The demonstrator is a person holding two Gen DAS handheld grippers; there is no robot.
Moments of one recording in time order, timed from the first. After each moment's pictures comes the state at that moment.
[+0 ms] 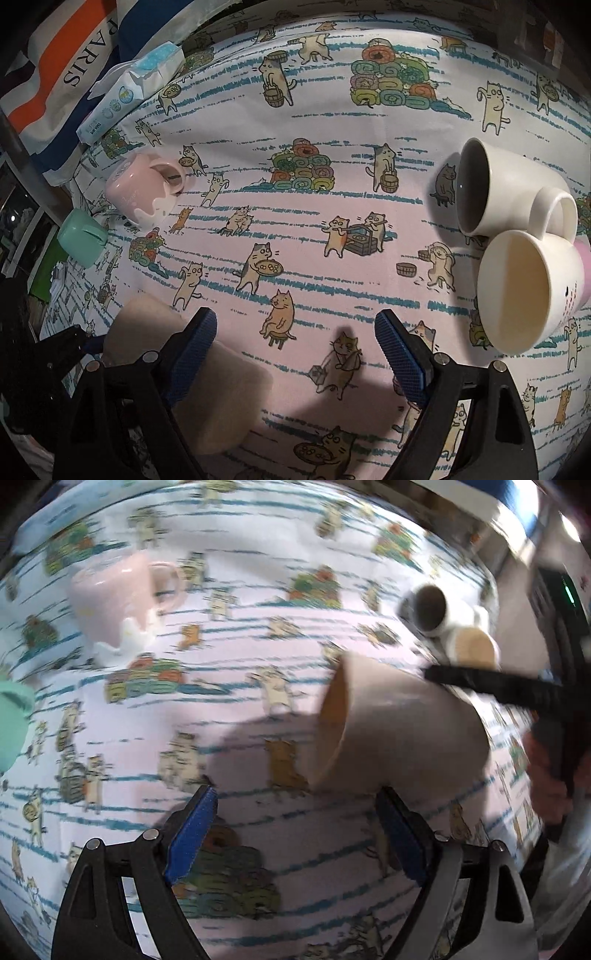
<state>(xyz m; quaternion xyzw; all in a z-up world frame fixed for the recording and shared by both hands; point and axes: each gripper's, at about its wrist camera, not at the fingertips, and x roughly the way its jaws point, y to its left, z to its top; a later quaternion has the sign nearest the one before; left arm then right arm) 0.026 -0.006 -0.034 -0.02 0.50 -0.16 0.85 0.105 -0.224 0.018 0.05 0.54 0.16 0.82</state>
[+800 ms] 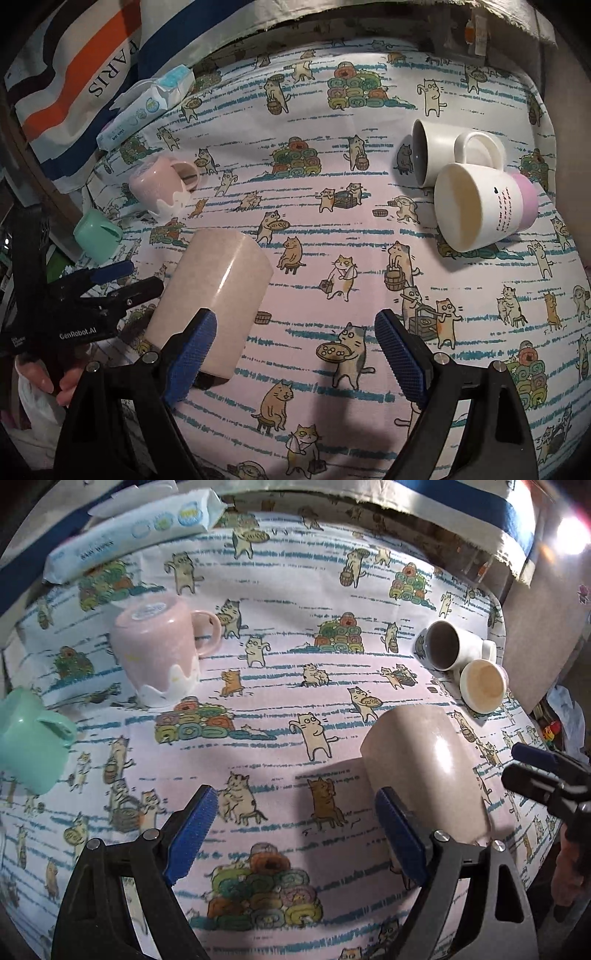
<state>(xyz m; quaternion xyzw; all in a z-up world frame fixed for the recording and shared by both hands) 0.024 0.011 -0.008 0.00 0.44 -0.14 0.89 0.013 -0.228 0.050 0.08 0.50 0.12 0.85</state>
